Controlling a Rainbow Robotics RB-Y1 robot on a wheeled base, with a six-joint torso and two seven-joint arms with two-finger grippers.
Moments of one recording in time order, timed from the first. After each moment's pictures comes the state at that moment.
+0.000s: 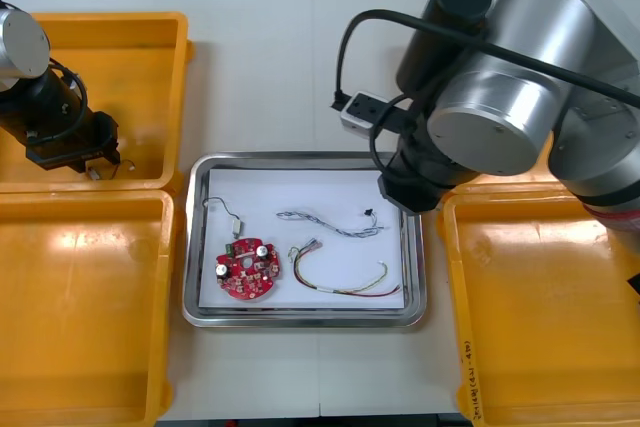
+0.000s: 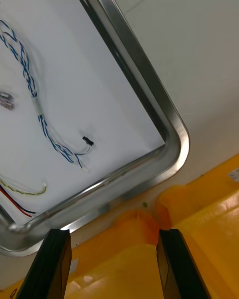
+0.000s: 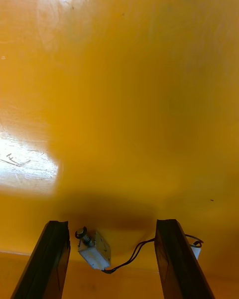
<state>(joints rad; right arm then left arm) -0.82 -0.56 0.55 -2.06 -0.72 1.92 1.52 -0.78 0.64 -0.03 -1.09 0.62 1.60 -1.29</state>
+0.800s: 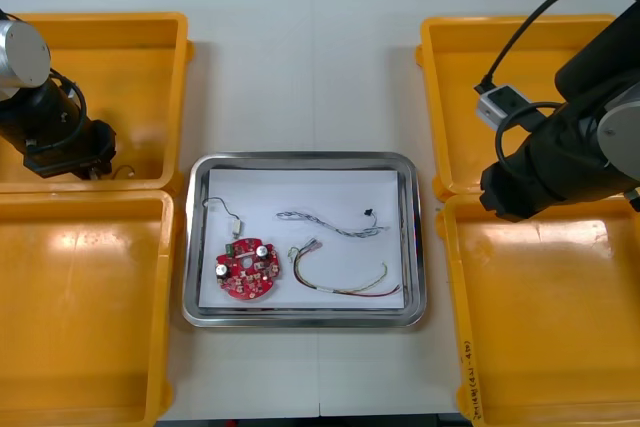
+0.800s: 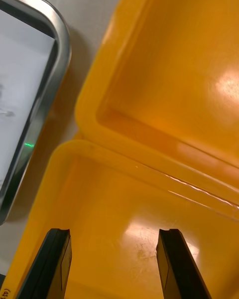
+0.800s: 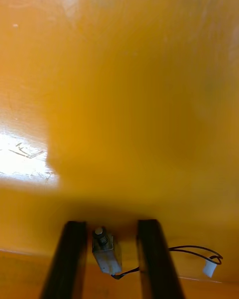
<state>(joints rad) -0.51 -0.73 0.20 -2.18 -0.80 1.92 1.30 -0.76 0.64 -0.03 -1.09 0.61 1.60 -1.29</state>
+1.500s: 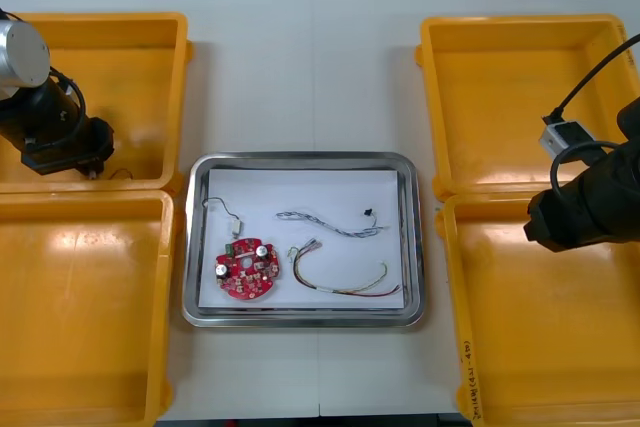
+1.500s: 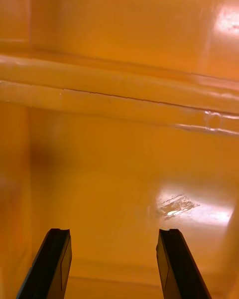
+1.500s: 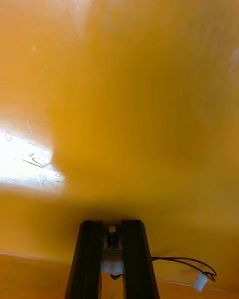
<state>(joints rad) -0.30 -0.75 0.05 -2.23 -0.79 1.92 1.16 -0.76 0.64 -0.01 -1.10 0.57 1.59 -1.29</state>
